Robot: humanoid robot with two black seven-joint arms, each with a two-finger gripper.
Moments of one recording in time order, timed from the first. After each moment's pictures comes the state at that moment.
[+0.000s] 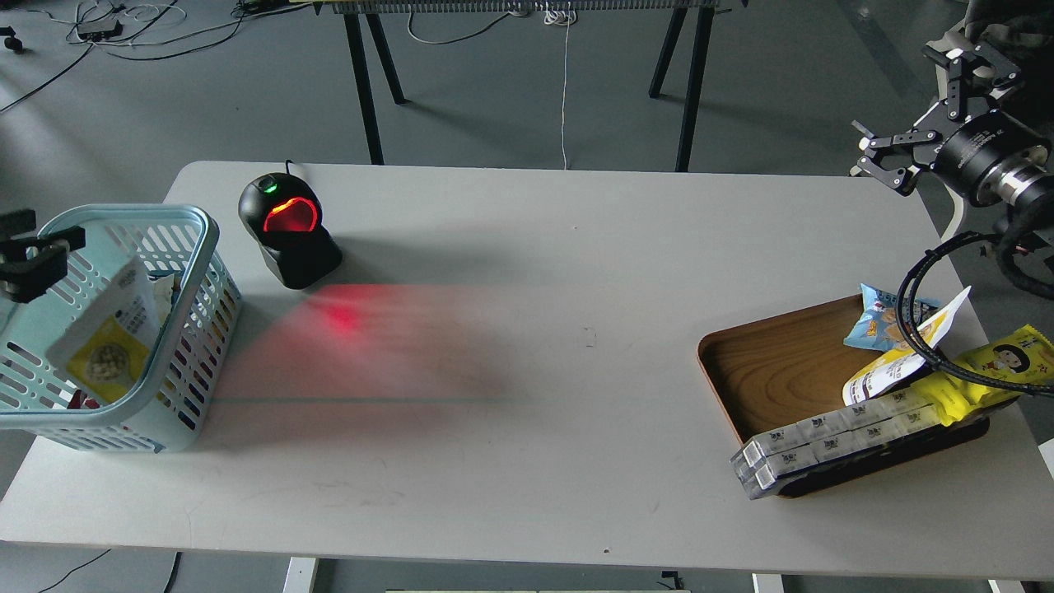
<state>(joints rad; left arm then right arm) -0.93 1.51 -0.20 -1.55 1.56 -0.01 -0.19 0.86 -0.56 0.78 0.59 0.26 0.45 -0.18</state>
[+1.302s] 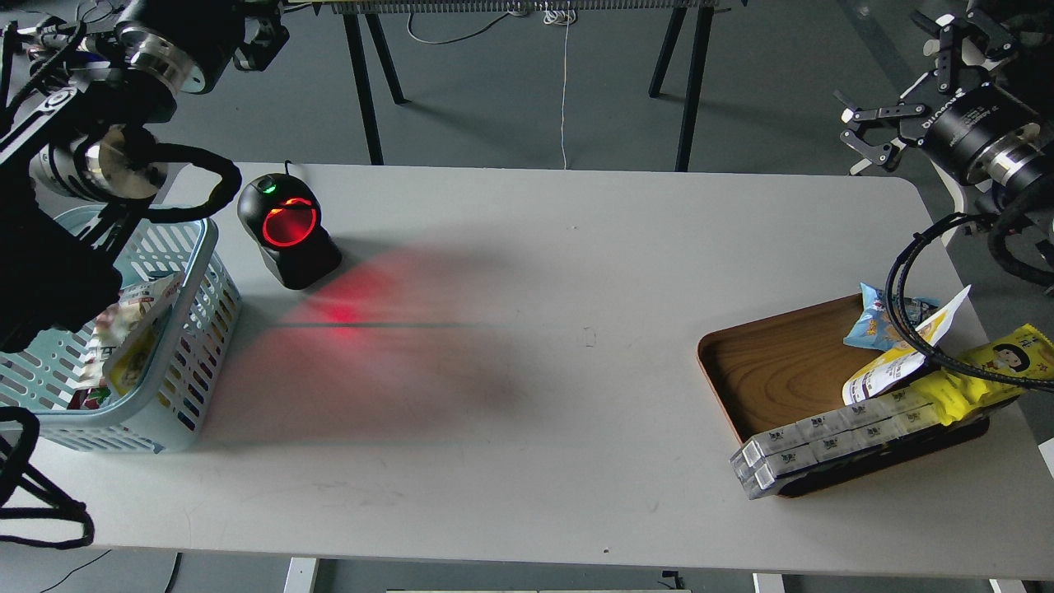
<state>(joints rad) -0.92 0.42 -0.89 -0.87 0.16 -0.16 -0.16 0.80 -0.61 0.86 0.84 0.26 0.44 -0.18</state>
